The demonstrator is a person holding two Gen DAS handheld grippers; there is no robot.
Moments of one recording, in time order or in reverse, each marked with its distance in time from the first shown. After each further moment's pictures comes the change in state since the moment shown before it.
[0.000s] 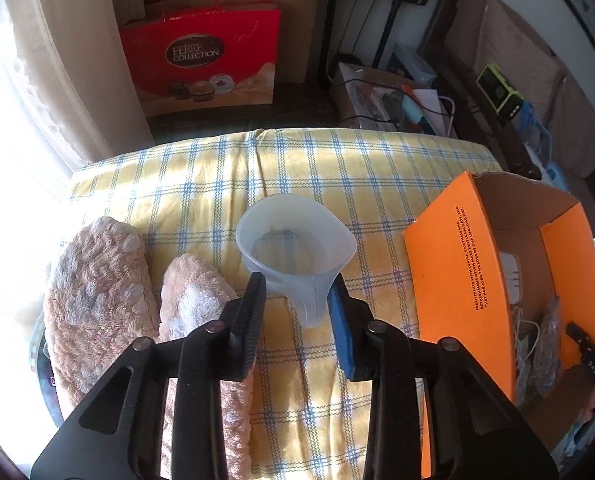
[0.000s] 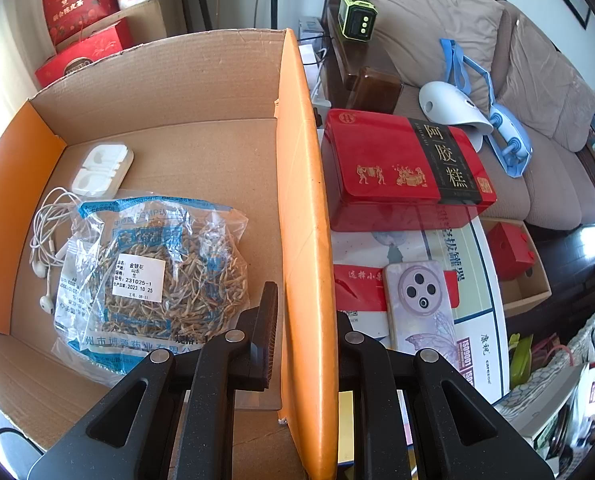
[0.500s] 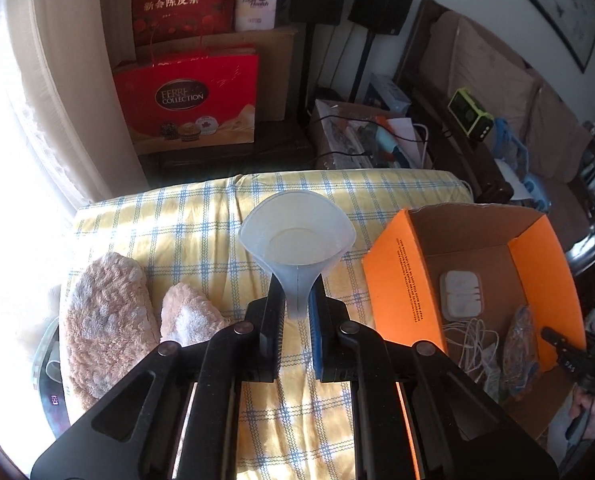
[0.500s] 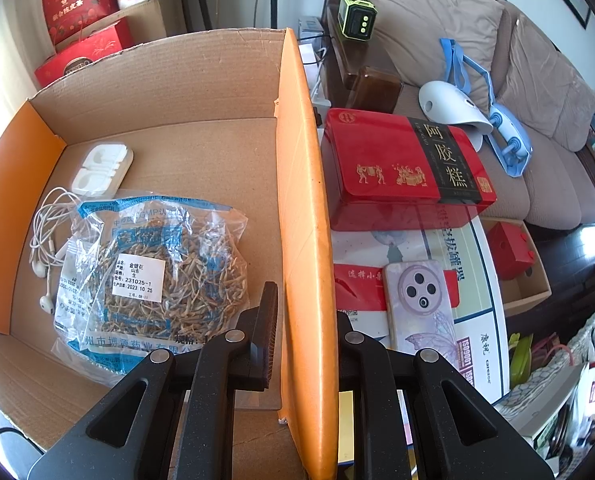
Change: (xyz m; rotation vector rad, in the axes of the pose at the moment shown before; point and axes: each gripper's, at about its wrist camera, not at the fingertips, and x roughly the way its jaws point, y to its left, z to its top) left arm -0.052 -0.020 0.009 0.046 -0.128 -0.063; right arm 0.001 -0.001 0.000 0.002 0.000 0.001
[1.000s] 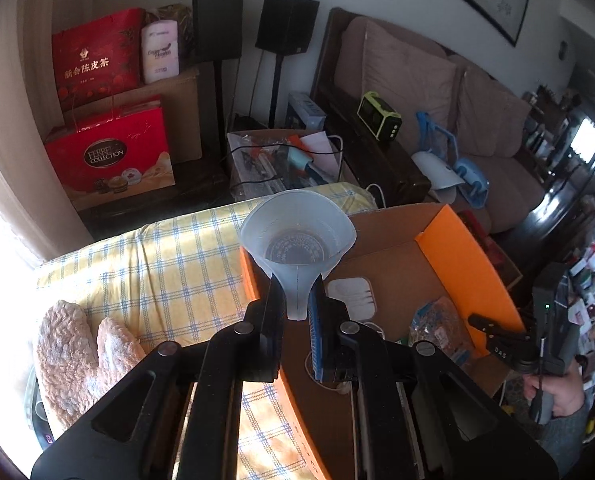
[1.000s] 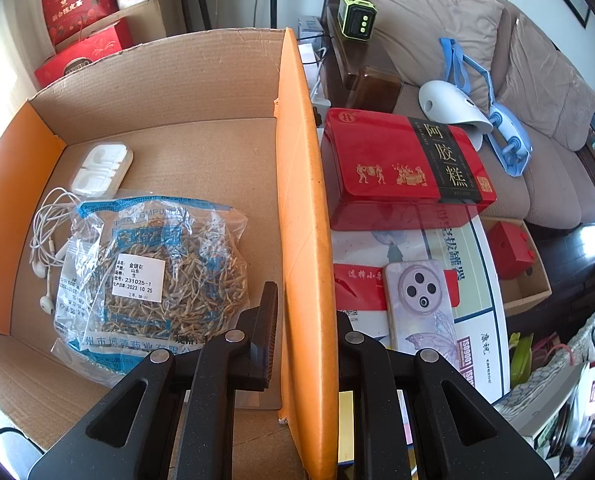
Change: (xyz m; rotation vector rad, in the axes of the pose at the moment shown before) left arm -0.041 -0.096 0.009 0.174 -0.052 -0.147; right arm 0.000 0.000 -0.001 0.002 0.000 0.001
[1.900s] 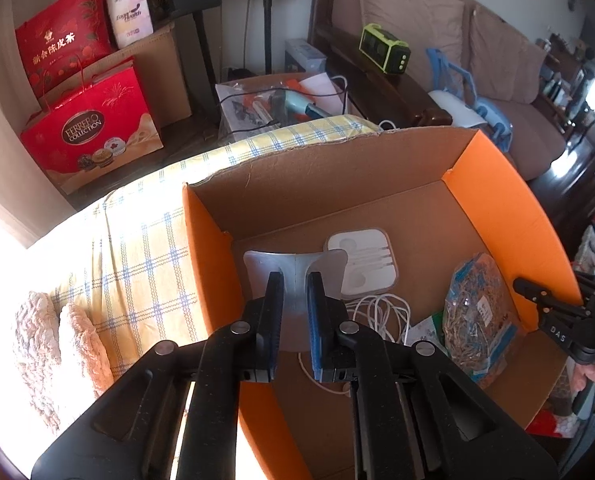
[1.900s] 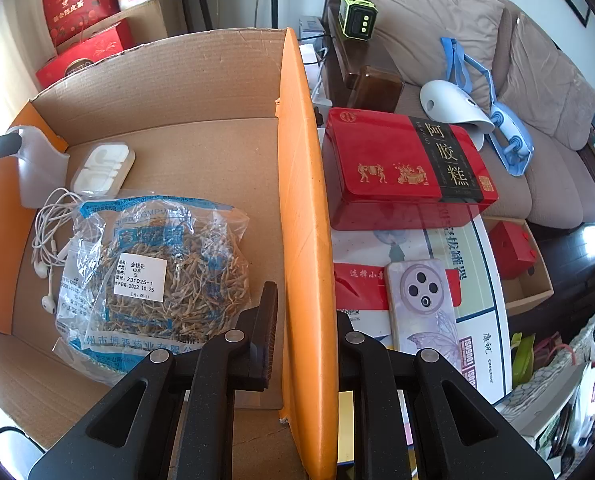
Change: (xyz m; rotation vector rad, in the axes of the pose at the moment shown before) left arm 0.076 -0.031 -0.031 0.069 0.160 0.078; right arm 0.001 0.000 -0.001 0.001 0.000 0.005
